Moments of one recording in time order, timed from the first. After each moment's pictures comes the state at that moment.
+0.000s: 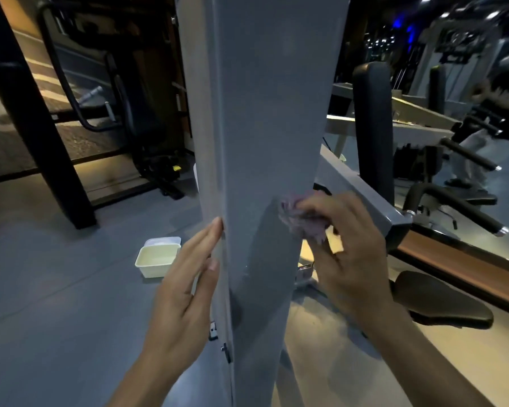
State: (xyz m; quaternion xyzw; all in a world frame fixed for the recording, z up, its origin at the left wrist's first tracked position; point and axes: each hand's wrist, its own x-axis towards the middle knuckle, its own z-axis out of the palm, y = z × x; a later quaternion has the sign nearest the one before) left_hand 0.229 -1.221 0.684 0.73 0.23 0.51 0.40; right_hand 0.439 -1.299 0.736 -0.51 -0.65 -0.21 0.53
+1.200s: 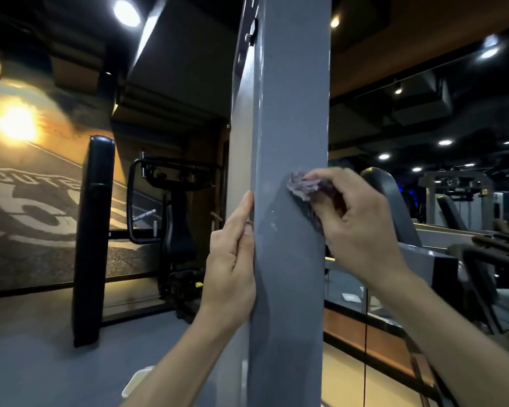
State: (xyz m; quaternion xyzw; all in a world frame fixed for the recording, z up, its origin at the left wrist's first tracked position) left_hand 0.280 -1.181 0.608 0.69 0.10 0.69 0.22; right_hand 0.432 -1.277 0.680 -0.39 -0.65 -0.32 0.57
